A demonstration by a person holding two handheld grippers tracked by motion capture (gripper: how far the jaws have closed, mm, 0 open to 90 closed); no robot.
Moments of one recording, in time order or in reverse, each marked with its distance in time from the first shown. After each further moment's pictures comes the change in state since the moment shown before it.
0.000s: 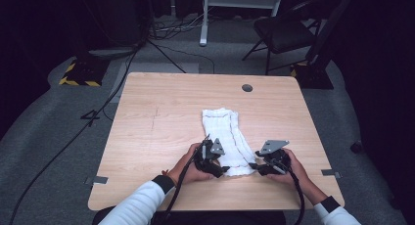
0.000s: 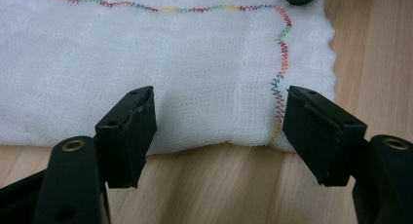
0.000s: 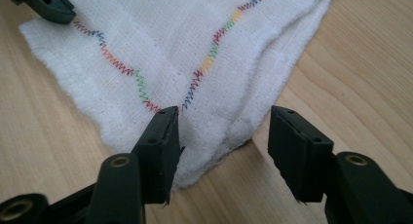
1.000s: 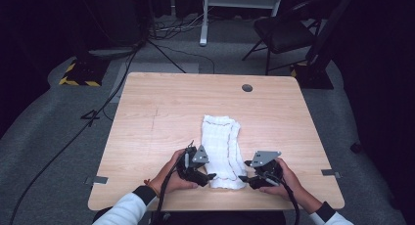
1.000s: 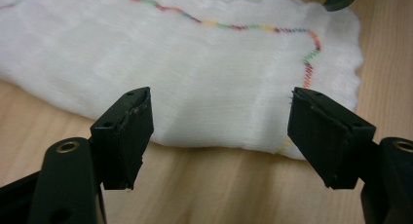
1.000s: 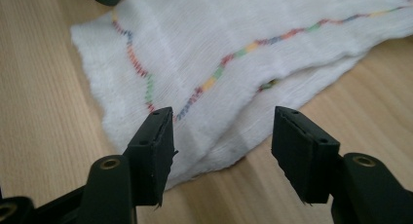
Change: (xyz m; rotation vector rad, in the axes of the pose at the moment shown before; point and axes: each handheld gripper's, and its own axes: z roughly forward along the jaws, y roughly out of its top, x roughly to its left) left arm -0.004 -0.030 -0.047 -0.039 0.038 -0.011; right arm 0.042 0.016 -0.009 -0.054 0.084 -0.062
